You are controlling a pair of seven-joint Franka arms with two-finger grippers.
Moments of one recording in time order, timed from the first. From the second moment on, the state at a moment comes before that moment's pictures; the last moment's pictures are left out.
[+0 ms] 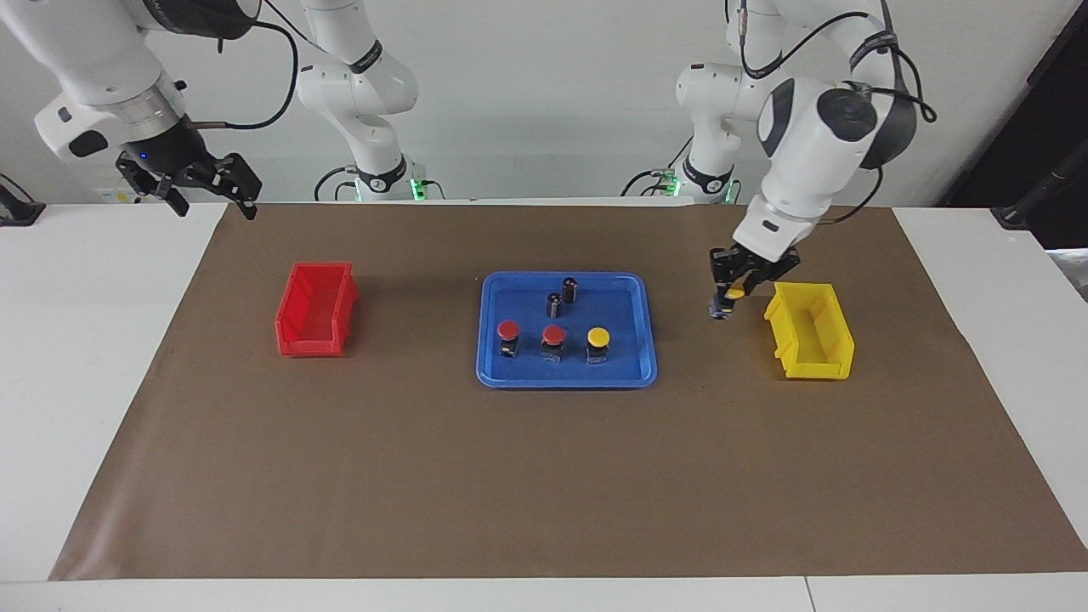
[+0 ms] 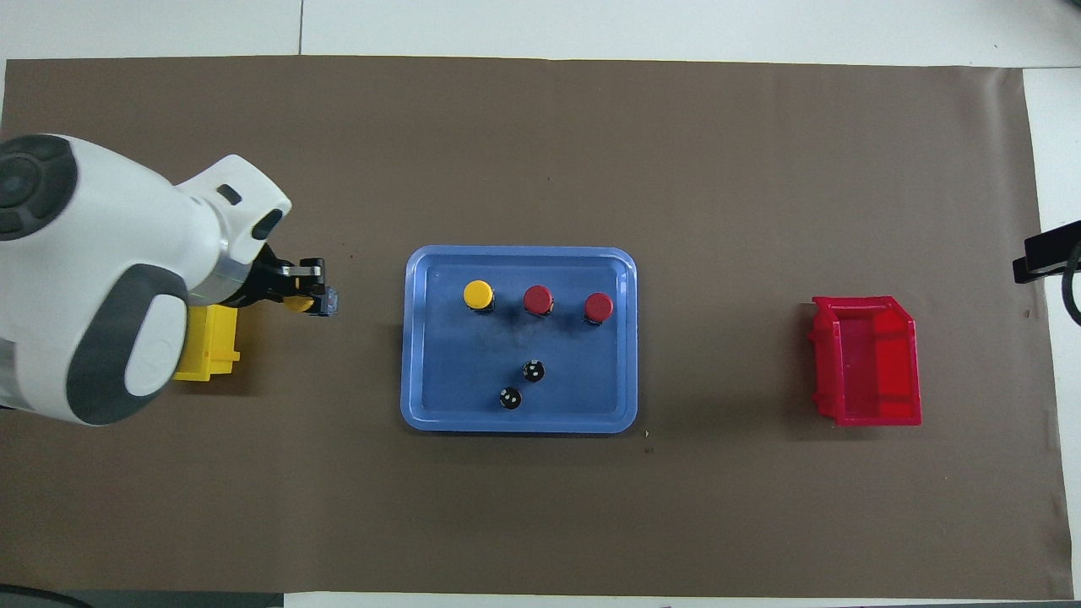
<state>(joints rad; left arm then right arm) -0.42 0.01 0.02 -1.95 -0.06 1.95 -0.35 0.01 -0.01 -0.13 -1.55 -0.03 1.46 -0.05</state>
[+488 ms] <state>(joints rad) -0.58 0.14 0.02 -1.94 -0.05 2.09 -0.54 0.01 -0.04 -0.12 -1.61 -0.03 1.48 -0.05</state>
